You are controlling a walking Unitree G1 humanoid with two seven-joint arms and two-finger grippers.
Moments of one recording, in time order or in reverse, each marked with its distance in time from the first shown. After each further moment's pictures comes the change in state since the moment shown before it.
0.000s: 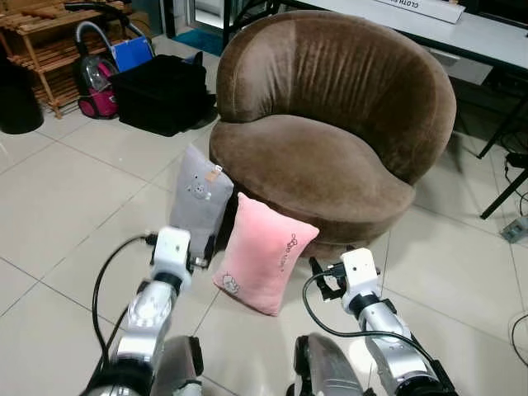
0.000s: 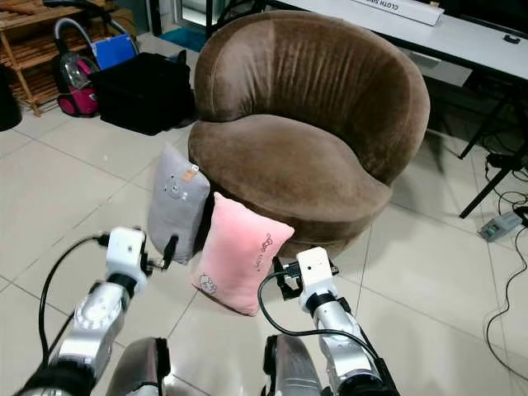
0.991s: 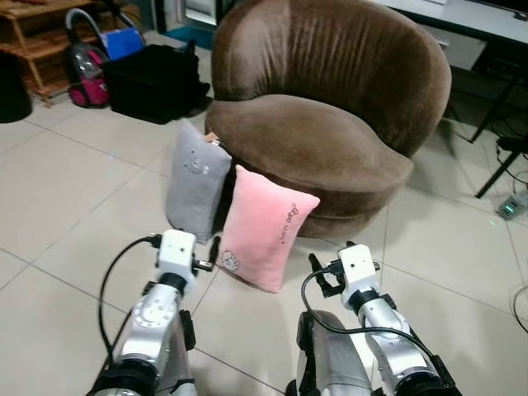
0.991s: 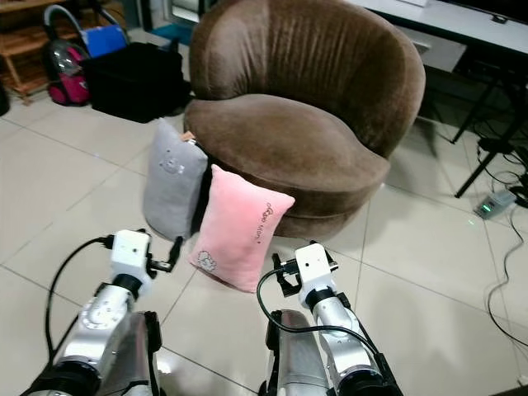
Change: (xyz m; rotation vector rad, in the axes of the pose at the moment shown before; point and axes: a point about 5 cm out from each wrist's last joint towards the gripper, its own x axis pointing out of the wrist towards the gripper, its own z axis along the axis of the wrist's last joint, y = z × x) left arm -0.003 -0.011 -0.008 -0.026 0.021 -0.014; right arm 0.003 -0.003 0.005 -0.051 -0.006 -0.002
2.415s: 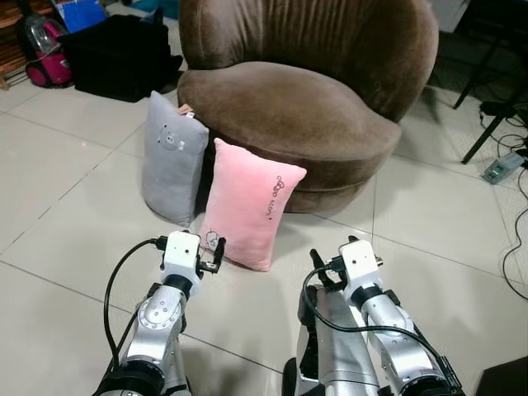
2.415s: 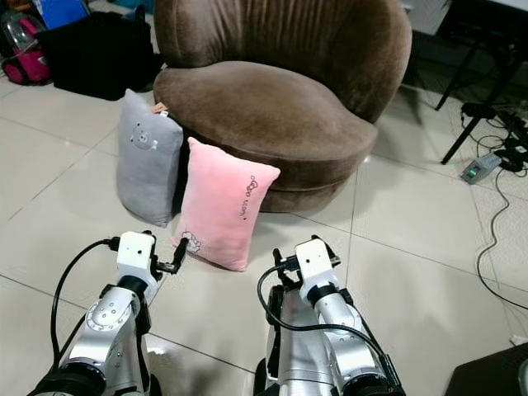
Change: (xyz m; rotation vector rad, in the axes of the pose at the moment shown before) left arm 0.000 -0.005 -0.001 -0.014 -0.001 -0.007; right arm -0.003 -0.002 0.013 -0.034 -0.022 -0.003
